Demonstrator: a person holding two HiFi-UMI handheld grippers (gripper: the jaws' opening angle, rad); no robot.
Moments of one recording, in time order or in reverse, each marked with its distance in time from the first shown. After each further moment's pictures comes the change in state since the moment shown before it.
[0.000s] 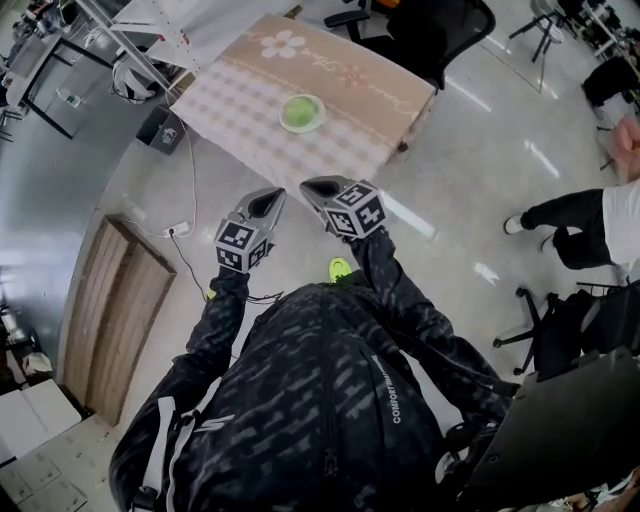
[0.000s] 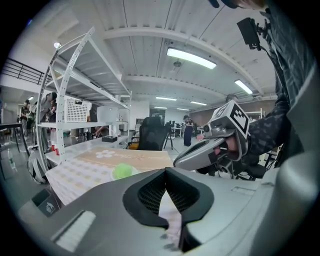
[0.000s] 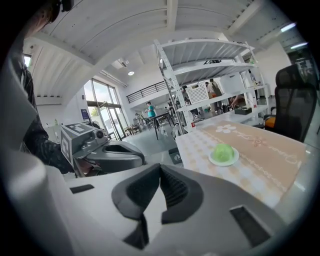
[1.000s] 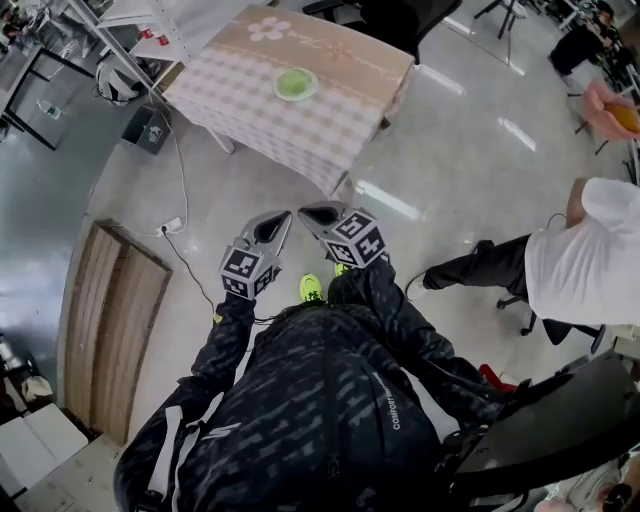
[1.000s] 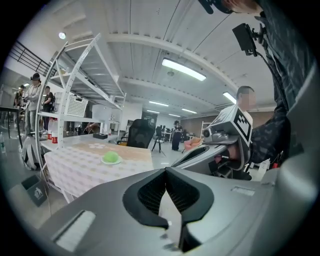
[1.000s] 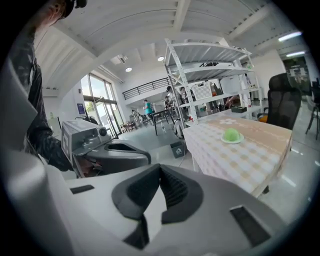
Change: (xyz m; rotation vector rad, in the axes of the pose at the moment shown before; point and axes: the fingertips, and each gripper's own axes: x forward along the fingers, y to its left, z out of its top) left arm -0.131 -0.089 -0.060 -0.054 -0.054 -0.125; right arm -0.018 0.160 -0.082 0.000 0.018 -0.086
